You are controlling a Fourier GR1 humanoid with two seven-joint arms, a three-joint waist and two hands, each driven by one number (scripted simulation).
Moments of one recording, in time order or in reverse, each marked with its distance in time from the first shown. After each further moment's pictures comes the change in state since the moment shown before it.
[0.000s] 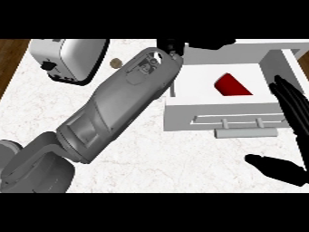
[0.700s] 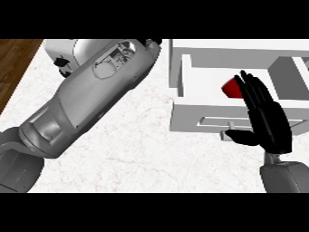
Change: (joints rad) left arm 0.056 0.153 -0.013 -0.200 -0.078 -0.016 0.178; right arm -0.163 0.076 0.038 0.495 0.277 -0.290 -0.048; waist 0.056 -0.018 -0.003
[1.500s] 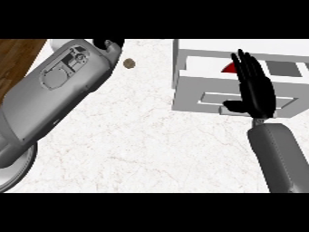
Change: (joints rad) left arm 0.147 0.209 -0.015 -0.299 -0.058 -0.028 0.166; right arm -0.319 -0.001 -0.115 0.523 0.148 -0.309 -0.057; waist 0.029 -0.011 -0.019
